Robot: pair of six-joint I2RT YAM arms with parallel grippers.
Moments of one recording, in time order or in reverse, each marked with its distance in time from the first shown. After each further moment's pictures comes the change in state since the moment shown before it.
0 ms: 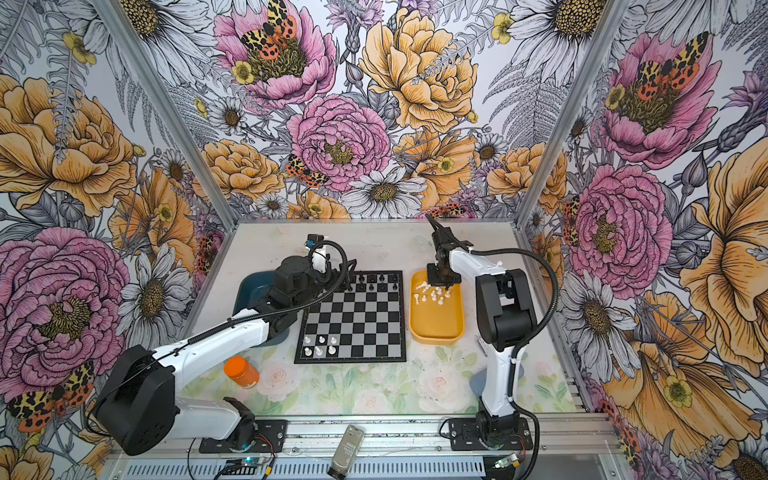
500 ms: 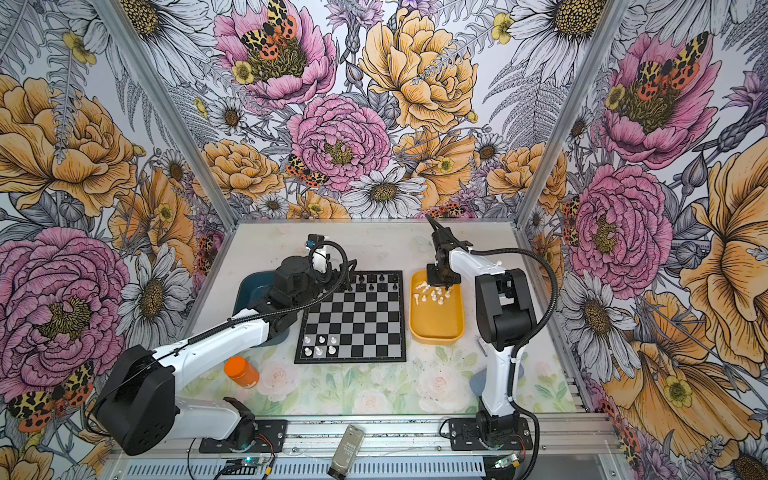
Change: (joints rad) left arm -0.004 0.000 0.000 0.000 0.000 0.008; right arm 0.000 0.011 0.001 0.000 -0.004 0.000
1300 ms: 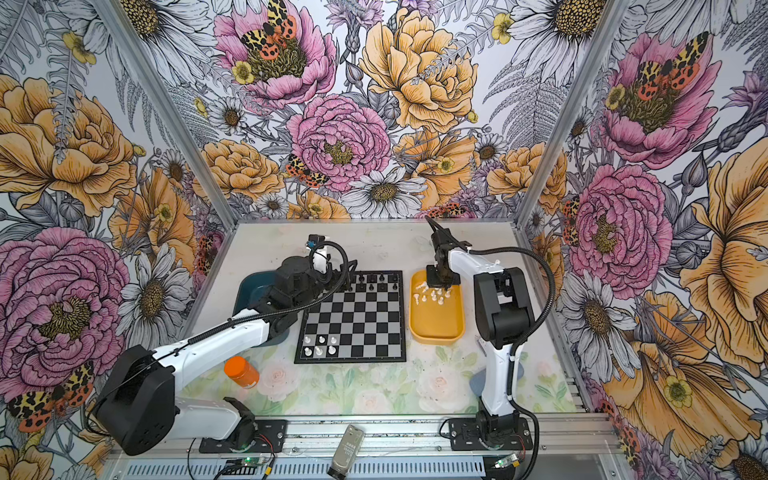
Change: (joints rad) left arm -0.003 0.000 0.000 0.000 0.000 0.004; right arm 0.000 0.014 0.015 -0.018 -0.002 0.007
